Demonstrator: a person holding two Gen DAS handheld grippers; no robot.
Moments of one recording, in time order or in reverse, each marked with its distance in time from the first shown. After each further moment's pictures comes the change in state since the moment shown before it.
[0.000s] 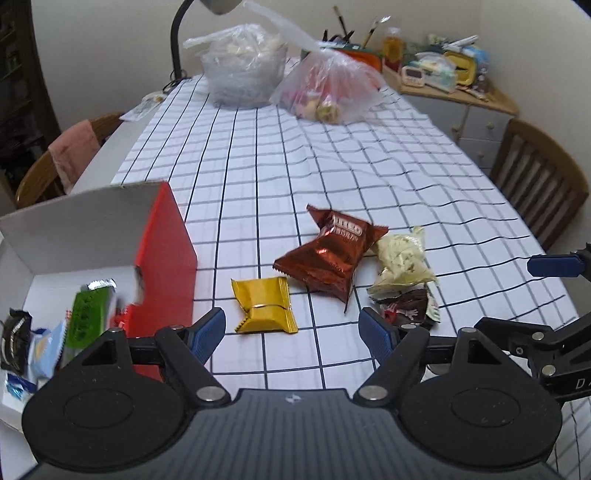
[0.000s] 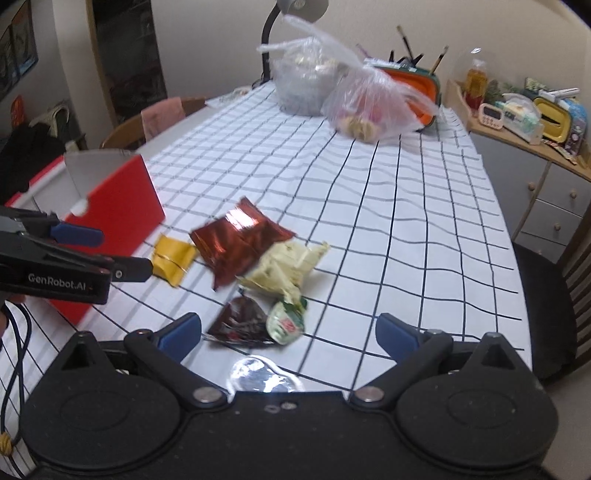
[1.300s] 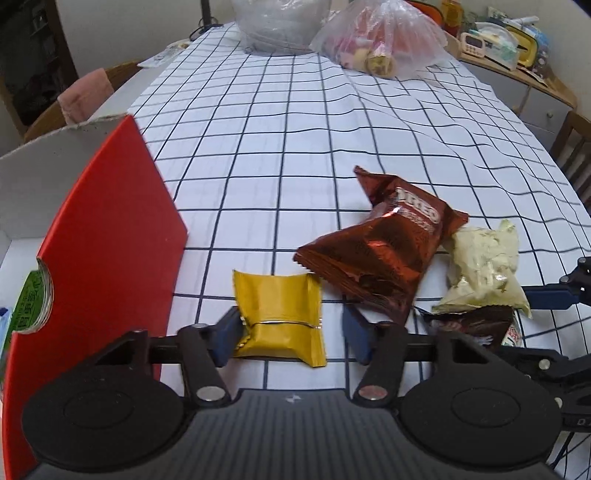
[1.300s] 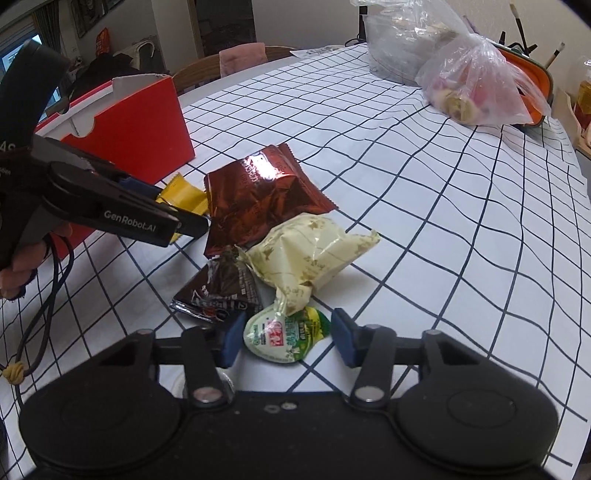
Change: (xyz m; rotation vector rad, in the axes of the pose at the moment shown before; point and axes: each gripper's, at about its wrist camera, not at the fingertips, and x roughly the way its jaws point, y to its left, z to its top) left arm 0.091 0.002 0.011 -0.077 0.116 0.092; right arm 0.085 -0.023 0.009 -0.245 0.101 0.234
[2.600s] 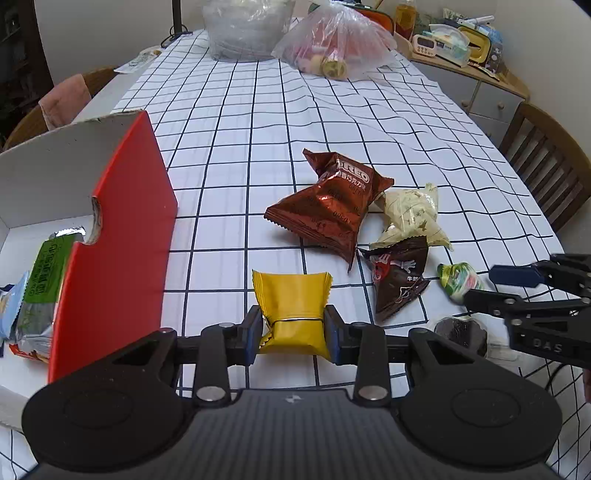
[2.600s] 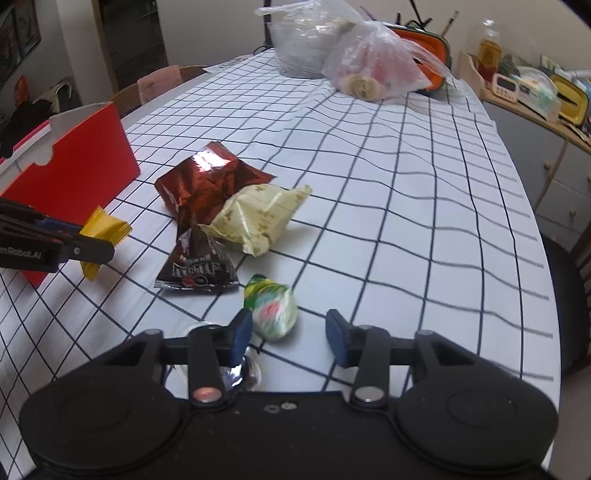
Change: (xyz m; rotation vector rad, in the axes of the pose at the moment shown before) left arm -0.057 0.005 -0.033 0.037 -0.007 -0.124; right arm -0.031 0.016 -0.034 0.223 -0.044 -0.205
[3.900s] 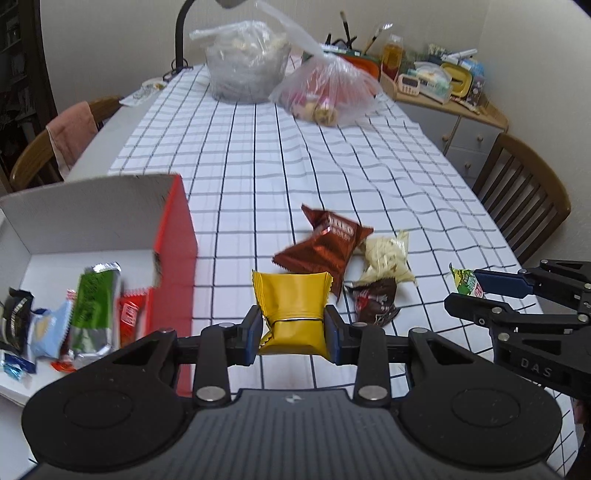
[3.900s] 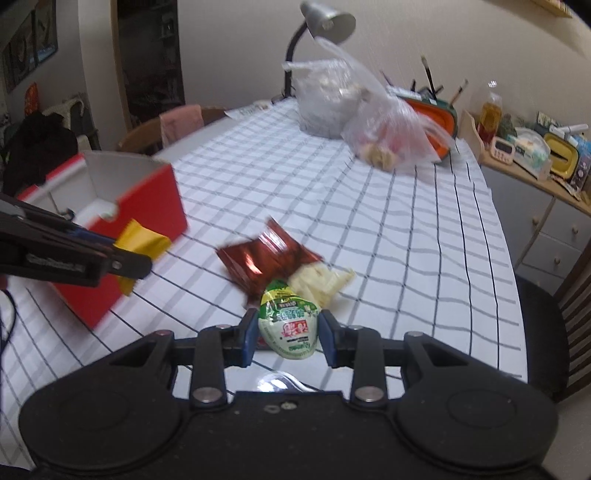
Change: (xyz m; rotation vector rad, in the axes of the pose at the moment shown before) left arm -0.068 0.019 0.014 -0.004 -0.094 -0.052; right arm -0.077 0.064 0.035 -0.040 -0.125 -0.031
